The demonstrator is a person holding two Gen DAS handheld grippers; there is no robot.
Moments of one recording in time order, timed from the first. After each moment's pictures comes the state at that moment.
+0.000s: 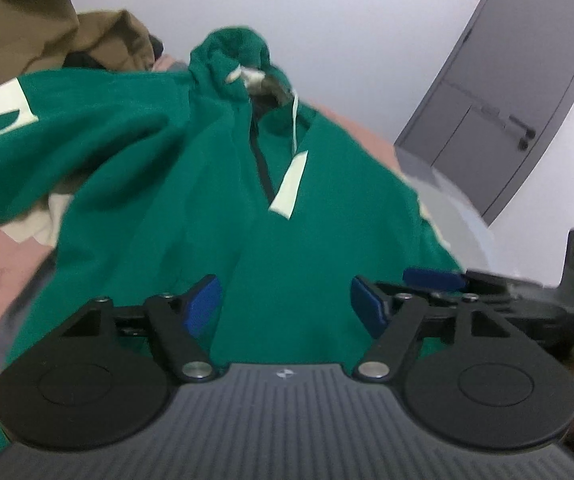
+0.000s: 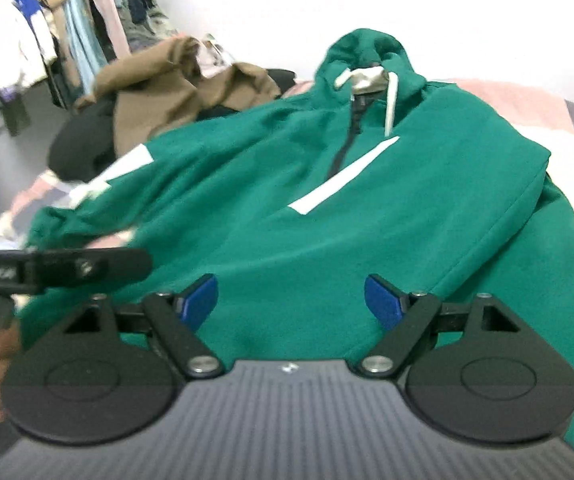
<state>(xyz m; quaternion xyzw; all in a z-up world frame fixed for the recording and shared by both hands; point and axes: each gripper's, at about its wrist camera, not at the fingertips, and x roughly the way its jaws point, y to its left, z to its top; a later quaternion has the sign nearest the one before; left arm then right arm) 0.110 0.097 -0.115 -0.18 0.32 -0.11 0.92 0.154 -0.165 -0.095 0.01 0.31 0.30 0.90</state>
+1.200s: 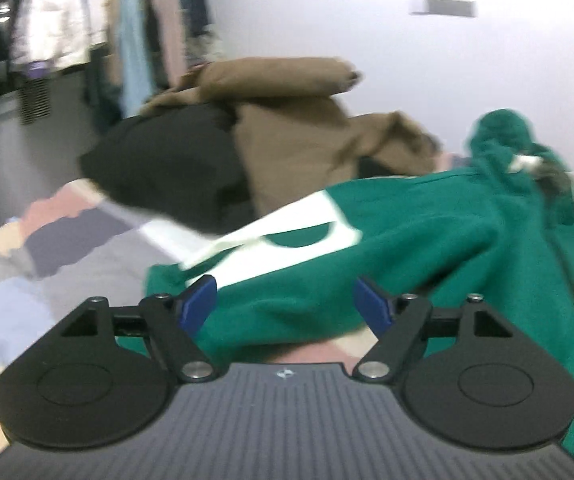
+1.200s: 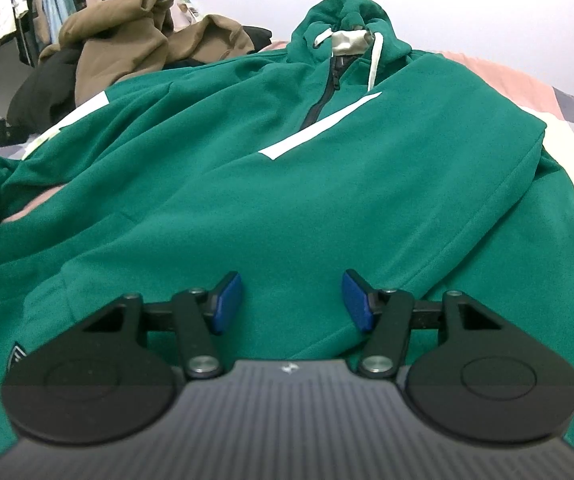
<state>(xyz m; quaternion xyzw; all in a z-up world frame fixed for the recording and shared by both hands) 0.102 0.184 -0.094 -0.03 0.24 0.32 0.91 0.163 -0.142 -0.130 -0.04 0.34 0.26 0.90</state>
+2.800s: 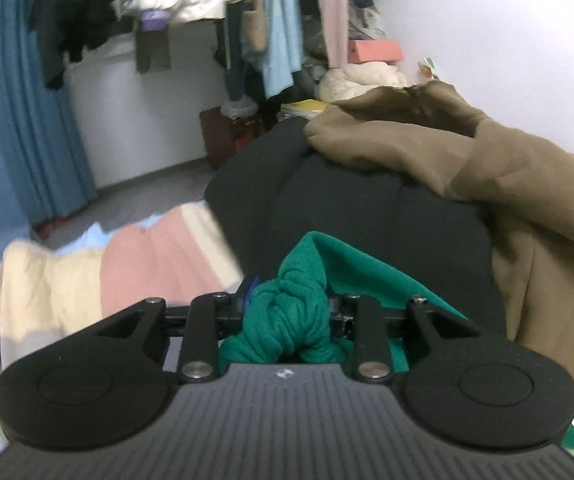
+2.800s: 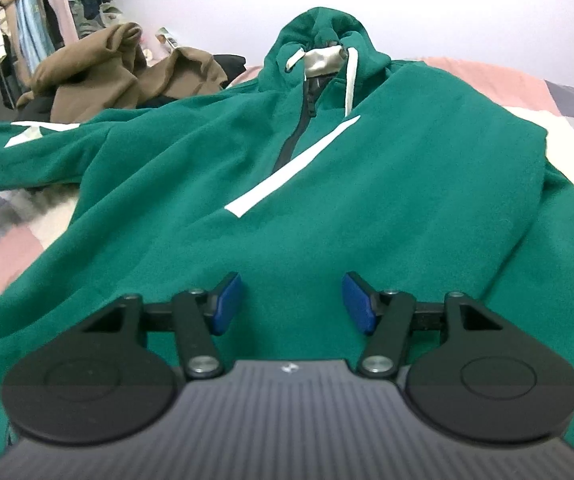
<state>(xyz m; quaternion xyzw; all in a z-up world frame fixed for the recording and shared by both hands) 0.207 0.493 0.009 -0.11 0.26 0.49 0.82 0.208 -0.144 -0.128 0.02 0.32 0.24 0.91</state>
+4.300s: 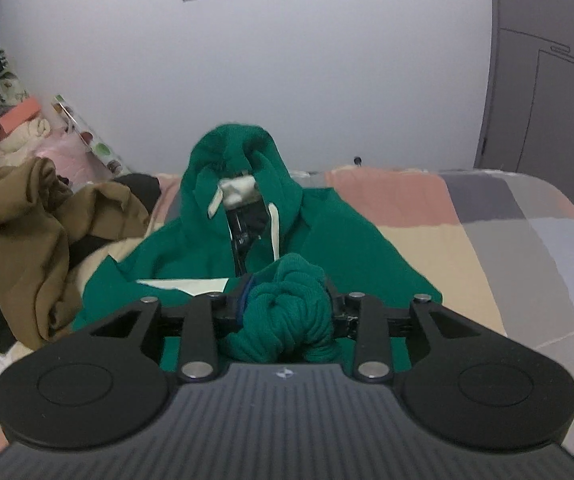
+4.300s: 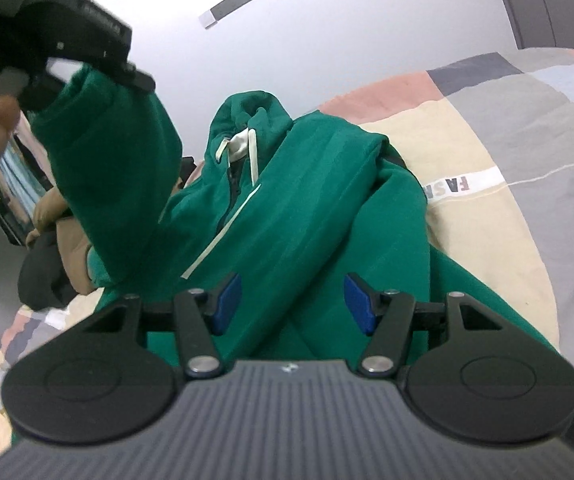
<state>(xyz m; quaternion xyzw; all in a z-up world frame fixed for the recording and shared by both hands) 0.279 -0.115 0.042 0.04 0.33 0.05 0.94 0.158 -0.291 -0.113 0.20 0.27 0.20 0.92</state>
